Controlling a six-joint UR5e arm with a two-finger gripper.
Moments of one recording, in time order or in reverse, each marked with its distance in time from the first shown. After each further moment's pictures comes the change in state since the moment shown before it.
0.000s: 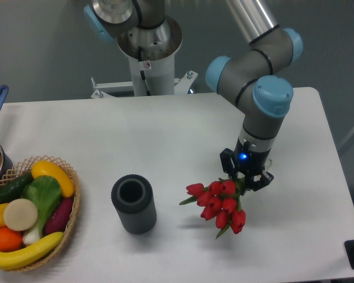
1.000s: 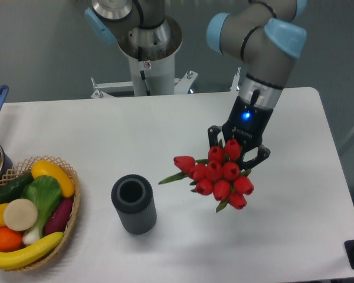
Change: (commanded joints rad) arm 0.118 0.149 -0.026 0.000 -0.532 -0.185
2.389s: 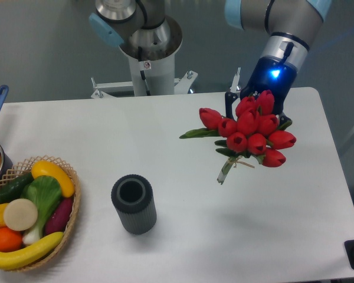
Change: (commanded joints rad) arm 0.086 0.029 -0.021 0.008 -0.203 -0.046
